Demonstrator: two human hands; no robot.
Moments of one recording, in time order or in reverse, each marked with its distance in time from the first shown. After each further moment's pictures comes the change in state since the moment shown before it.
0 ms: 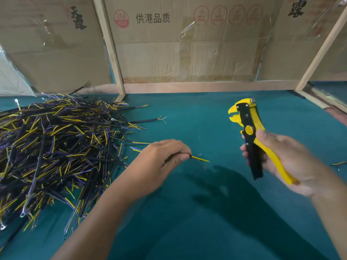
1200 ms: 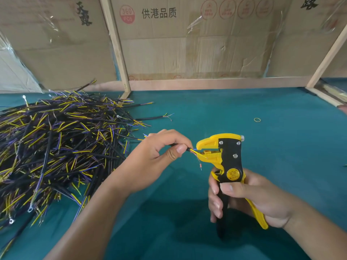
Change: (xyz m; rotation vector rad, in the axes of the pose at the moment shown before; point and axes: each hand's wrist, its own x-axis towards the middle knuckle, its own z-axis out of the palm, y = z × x) left_hand -0.004 0.004 -0.017 -0.228 0.030 -0.049; right_hand -0.017 0.043 0.061 0.151 -0.787 0.089
